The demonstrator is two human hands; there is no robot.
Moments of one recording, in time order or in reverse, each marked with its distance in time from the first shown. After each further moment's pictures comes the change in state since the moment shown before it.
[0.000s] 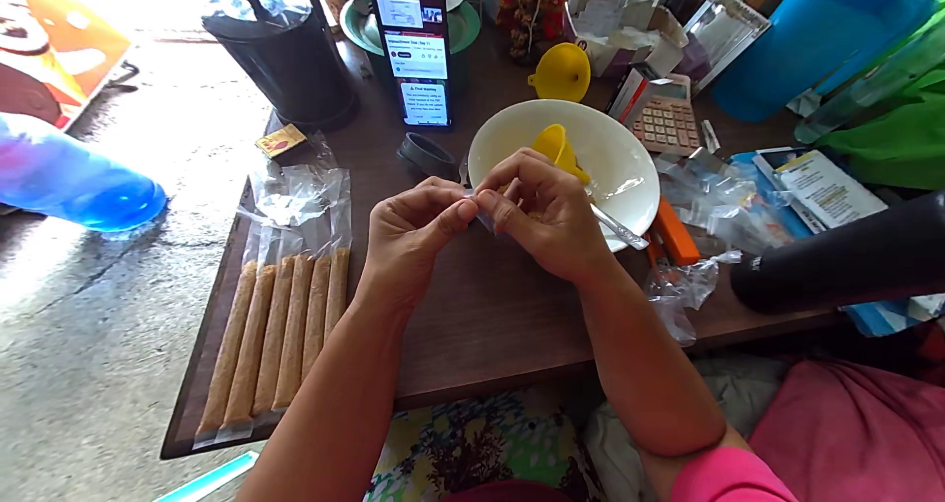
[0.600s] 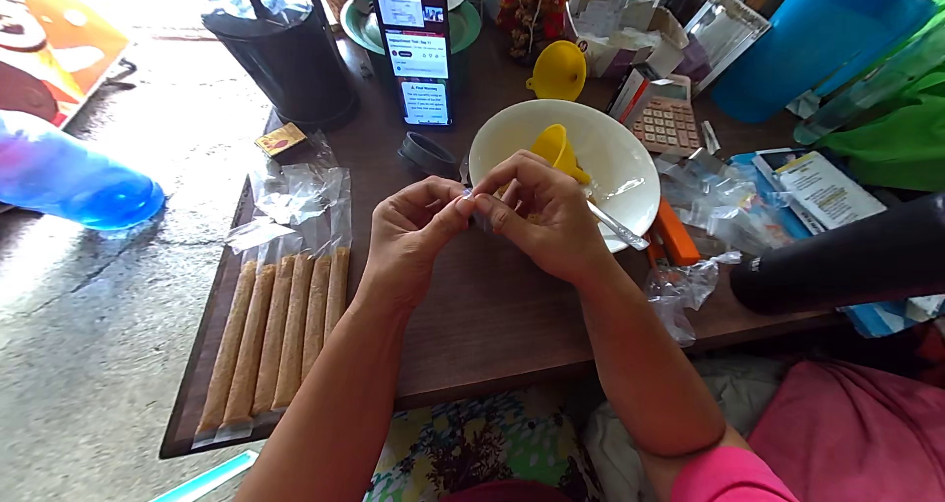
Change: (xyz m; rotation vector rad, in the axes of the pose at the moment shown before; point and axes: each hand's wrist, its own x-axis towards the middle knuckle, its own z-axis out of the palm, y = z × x) left_hand -0.001 0.000 0.001 -0.002 0.033 -0.046; right_hand 0.000 0.001 0.002 -0.010 -0.016 -0.003
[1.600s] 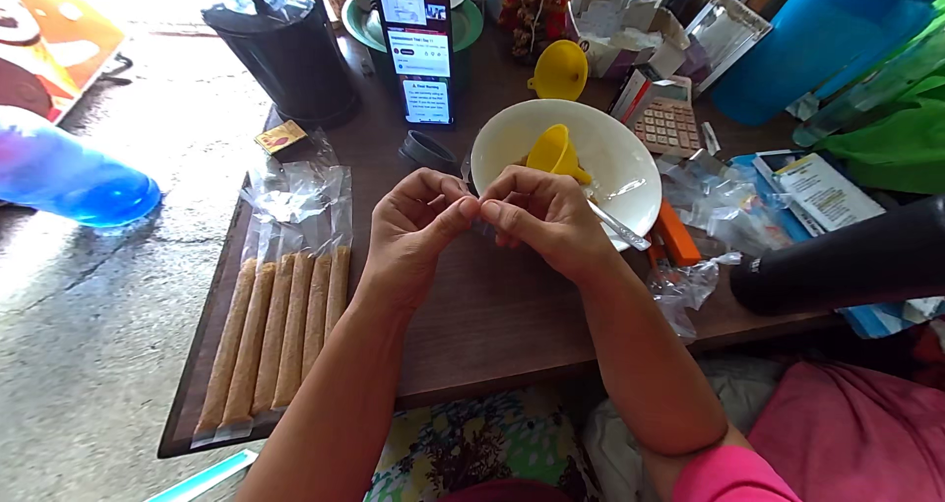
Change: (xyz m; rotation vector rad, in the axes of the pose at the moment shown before) left_hand 0.000 0.002 0.000 -0.097 -0.047 0.029; right_hand -0.002 -0.002 -0.002 0.299 -0.091 0.157
